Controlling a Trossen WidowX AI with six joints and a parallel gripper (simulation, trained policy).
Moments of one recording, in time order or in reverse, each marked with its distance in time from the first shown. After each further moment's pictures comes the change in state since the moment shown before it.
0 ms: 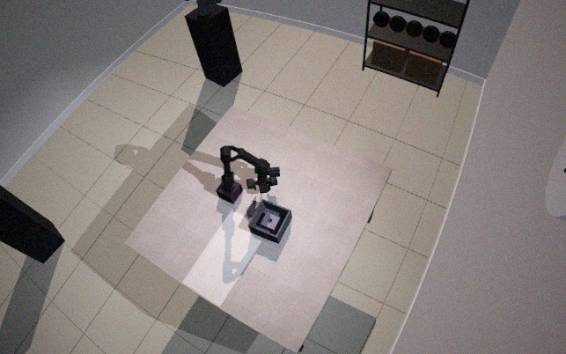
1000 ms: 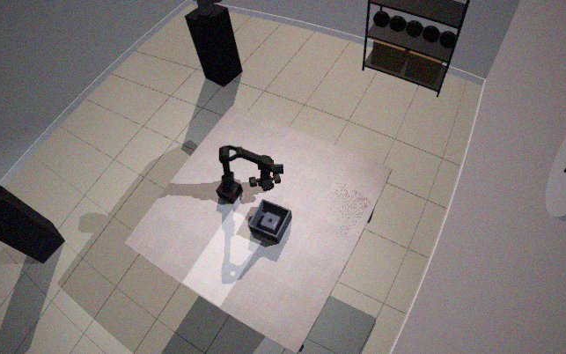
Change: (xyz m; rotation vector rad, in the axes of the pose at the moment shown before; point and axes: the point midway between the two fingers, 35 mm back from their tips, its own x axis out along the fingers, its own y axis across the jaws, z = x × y) arm -0.047 0.012 0.023 -0.015 -0.084 -0.027
